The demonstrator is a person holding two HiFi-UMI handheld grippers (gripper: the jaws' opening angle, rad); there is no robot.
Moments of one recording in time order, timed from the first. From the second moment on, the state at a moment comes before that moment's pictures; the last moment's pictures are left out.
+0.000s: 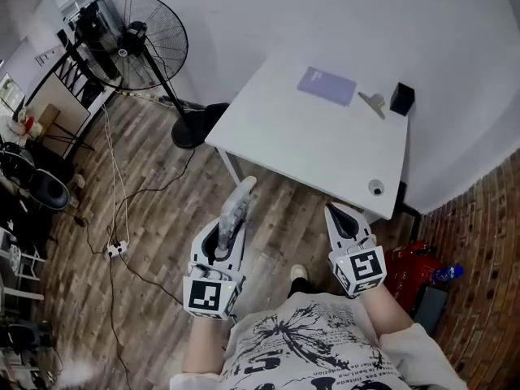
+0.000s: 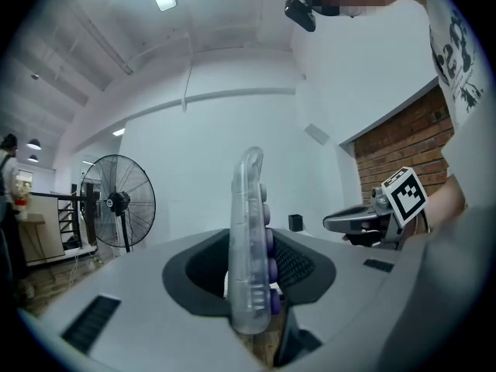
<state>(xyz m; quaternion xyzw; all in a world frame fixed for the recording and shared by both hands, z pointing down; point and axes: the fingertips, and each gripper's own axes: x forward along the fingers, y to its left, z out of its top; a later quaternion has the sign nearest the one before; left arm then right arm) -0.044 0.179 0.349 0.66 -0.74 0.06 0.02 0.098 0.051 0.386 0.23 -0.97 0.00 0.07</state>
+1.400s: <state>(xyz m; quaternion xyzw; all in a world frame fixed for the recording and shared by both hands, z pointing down) -0.205 -0.271 0.415 0.82 -0.57 0.05 0.10 -0.033 -0.309 0.424 0.44 -0.89 0.04 0.10</state>
